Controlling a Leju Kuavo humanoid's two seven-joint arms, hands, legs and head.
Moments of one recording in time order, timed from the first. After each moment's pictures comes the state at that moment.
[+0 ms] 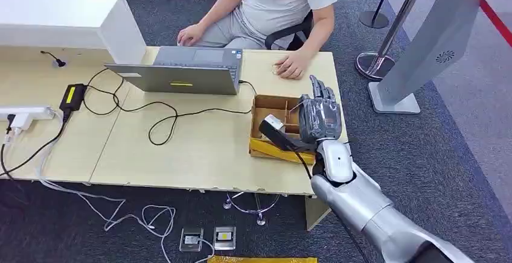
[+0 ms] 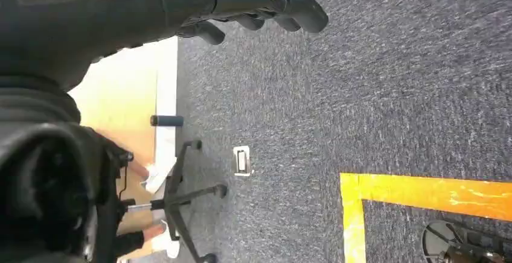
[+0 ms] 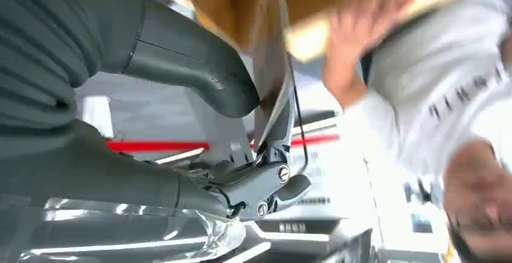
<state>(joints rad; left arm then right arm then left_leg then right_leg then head) -0.13 0.12 -1.29 -0.22 1.03 0.43 0.10 -0.80 -0.09 0.91 -0.88 0.88 -0.45 0.42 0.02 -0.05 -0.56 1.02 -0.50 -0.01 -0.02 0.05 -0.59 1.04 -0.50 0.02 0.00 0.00</state>
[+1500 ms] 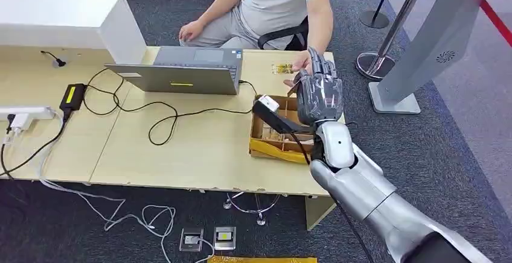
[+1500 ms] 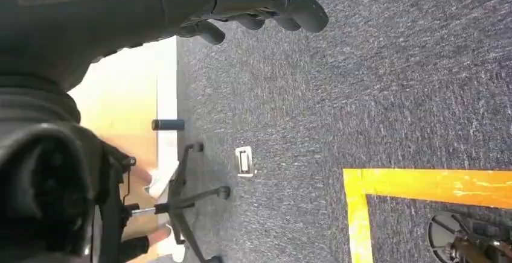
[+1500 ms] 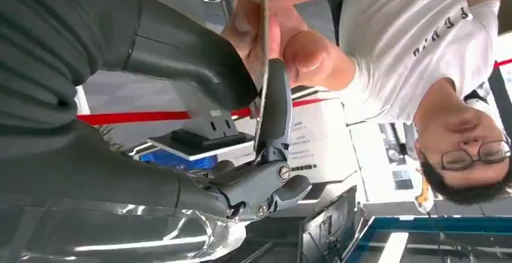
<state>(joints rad) -0.13 0.12 -1.29 -0.22 1.01 0.41 0.11 -0.85 -0.09 0.89 -0.97 0.93 -0.41 0.45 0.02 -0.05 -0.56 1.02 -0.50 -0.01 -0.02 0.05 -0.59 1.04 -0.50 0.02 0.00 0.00</state>
